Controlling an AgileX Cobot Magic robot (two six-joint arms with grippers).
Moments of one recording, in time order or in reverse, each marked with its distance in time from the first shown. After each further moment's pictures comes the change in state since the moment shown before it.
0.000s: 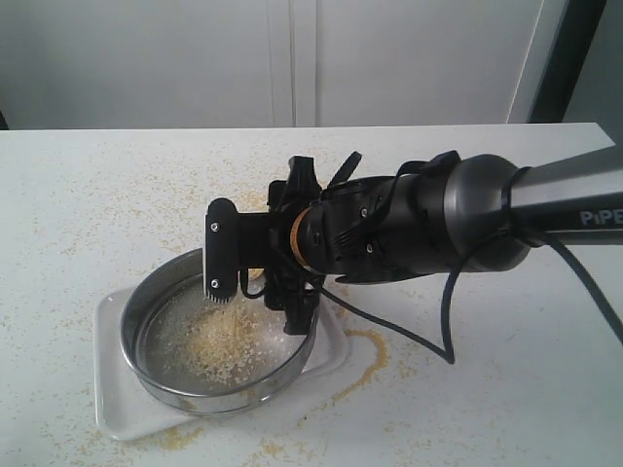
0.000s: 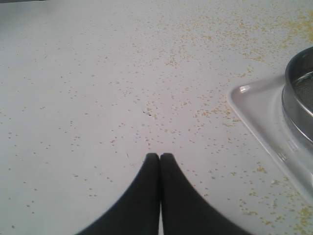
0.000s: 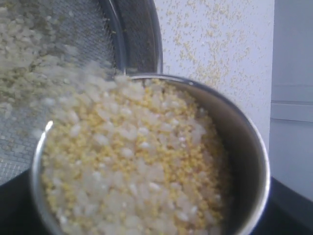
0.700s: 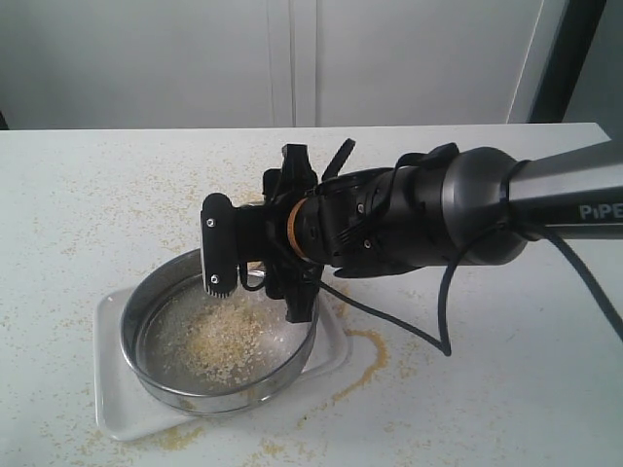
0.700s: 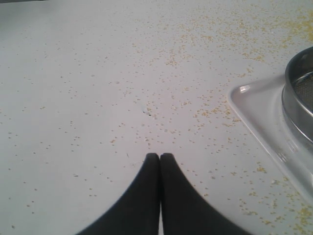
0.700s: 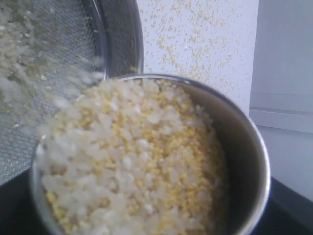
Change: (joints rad) left arm 0.000 0.000 0.000 0.000 0.000 0.000; right arm 0.000 0.001 -0.022 -0.078 0.016 0.000
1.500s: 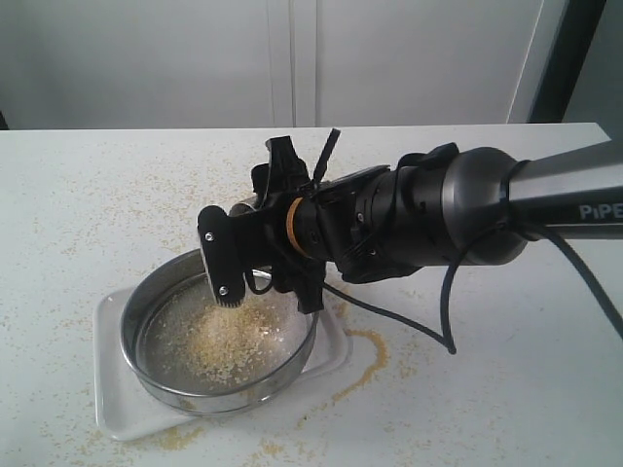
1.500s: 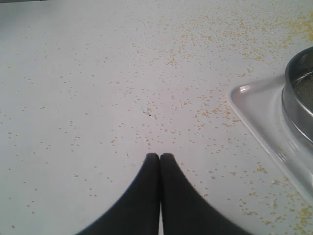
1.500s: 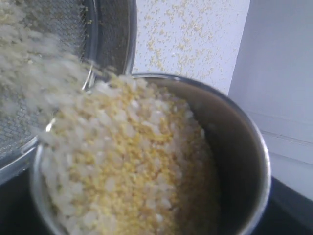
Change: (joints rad) left arm 0.000 0.000 0.000 0.000 0.000 0.000; right arm 0.000 0.000 0.000 -0.189 0.000 0.000
